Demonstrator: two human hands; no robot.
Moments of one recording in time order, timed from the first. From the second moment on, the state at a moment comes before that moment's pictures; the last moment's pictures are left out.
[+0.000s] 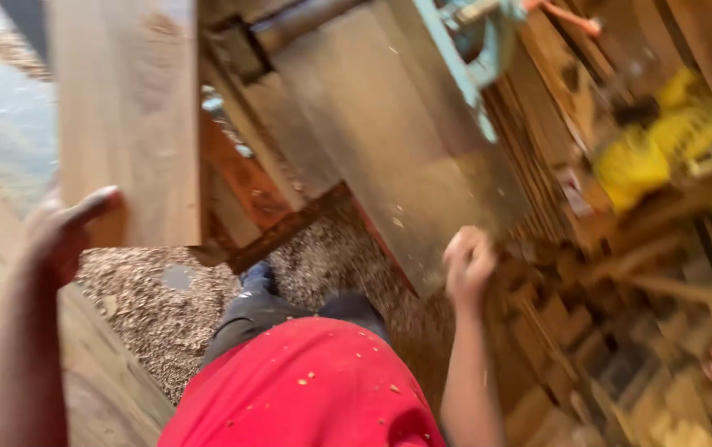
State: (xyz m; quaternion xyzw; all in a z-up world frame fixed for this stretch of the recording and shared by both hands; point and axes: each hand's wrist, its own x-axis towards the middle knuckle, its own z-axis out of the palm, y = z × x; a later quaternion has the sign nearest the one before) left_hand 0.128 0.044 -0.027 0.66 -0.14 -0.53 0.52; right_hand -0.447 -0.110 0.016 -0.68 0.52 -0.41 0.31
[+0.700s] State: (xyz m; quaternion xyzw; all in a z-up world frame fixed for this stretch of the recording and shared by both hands) left_hand 0.029 0.097 0.007 0.55 -0.03 -0.55 0.63; right_hand -0.508 -0.328 -0.025 -0.71 0.52 -0.36 0.31
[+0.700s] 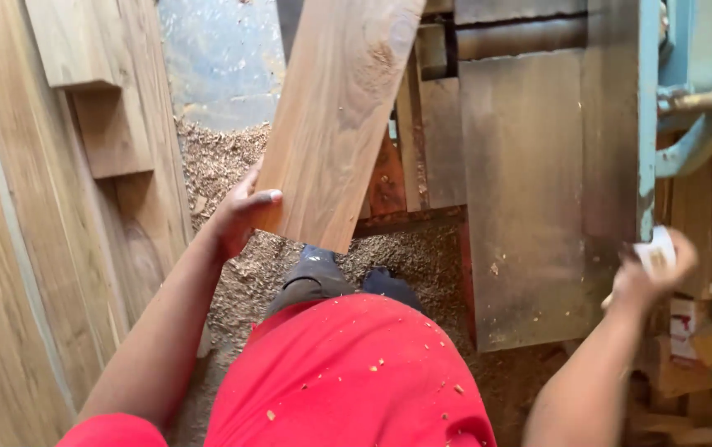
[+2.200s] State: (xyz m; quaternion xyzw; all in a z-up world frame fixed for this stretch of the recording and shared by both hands) left_hand 0.030 0.077 0.060 0.75 -0.12 -0.17 0.63; right_hand -0.051 -0.026 0.152 -0.96 0.11 -0.13 0.22
